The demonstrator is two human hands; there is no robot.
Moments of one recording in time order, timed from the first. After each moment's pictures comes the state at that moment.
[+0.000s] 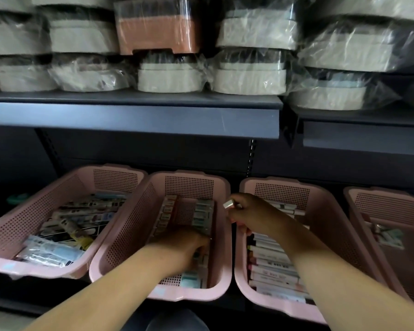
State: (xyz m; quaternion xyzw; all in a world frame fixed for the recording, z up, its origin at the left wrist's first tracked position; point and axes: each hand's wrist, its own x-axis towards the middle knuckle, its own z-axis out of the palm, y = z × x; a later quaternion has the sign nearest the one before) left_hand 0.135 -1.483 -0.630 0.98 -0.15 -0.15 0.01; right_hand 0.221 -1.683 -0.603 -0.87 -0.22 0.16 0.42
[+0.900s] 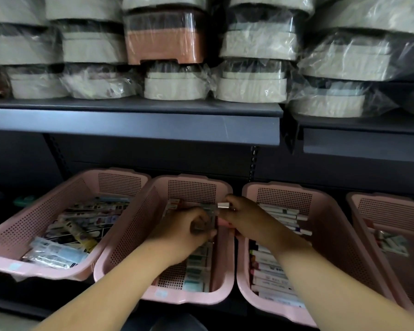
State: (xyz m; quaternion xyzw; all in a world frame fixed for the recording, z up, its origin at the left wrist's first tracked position) left_hand 0.129 -1.483 -0.614 0.94 0.01 0.05 0.33; right_hand 0.204 -1.662 -0.594 -0.83 -0.21 0.15 0.49
